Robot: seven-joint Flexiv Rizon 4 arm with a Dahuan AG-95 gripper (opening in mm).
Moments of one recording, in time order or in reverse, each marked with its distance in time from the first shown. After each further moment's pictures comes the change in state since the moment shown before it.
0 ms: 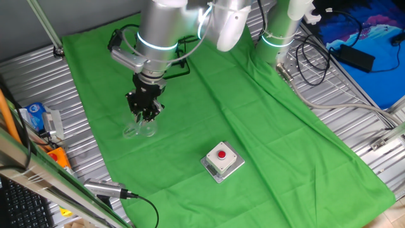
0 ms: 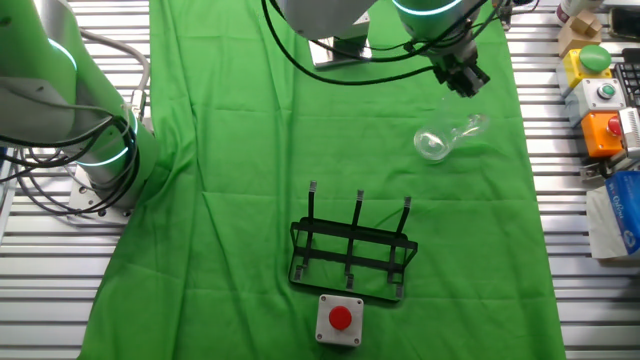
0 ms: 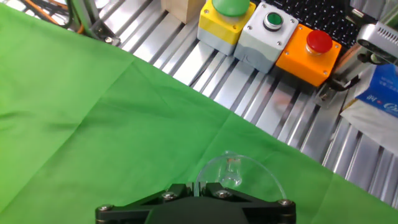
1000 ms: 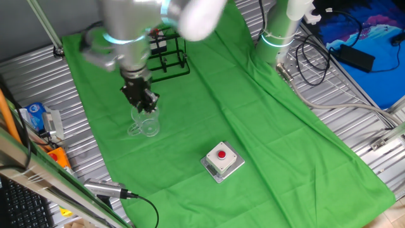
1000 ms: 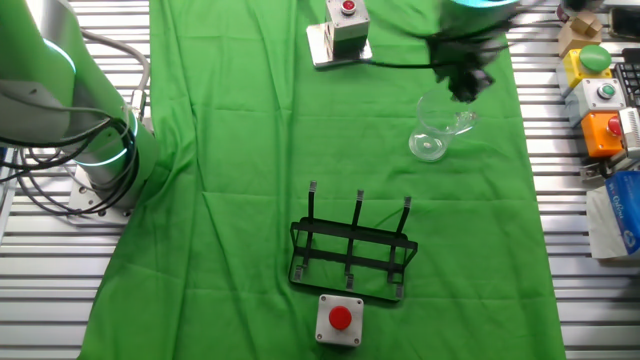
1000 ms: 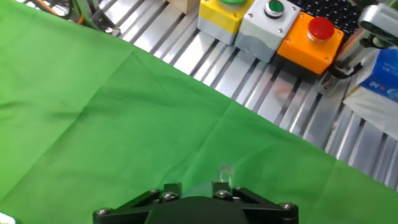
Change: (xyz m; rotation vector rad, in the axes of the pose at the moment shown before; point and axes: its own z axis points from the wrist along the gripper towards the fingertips) arm 0.015 -0.005 -0.024 -0.208 0.307 0.046
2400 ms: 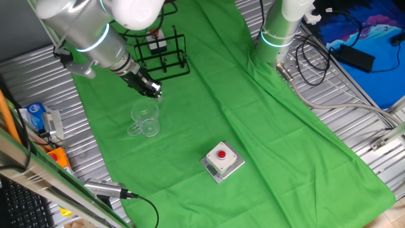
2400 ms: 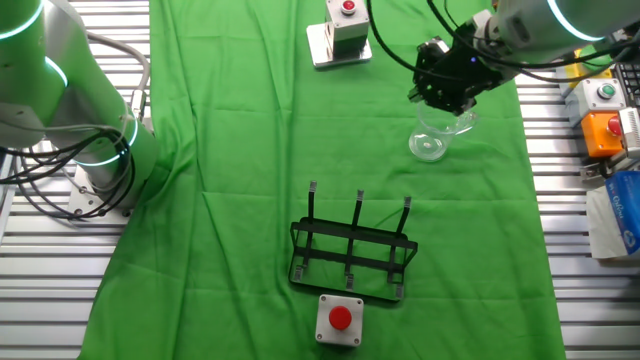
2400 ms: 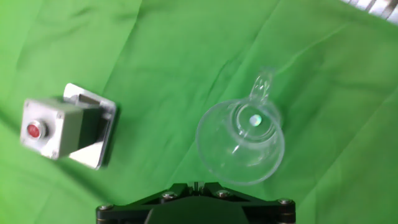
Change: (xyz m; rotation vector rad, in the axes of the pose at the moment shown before) arm 0.059 0.017 -0.018 -0.241 0.270 0.001
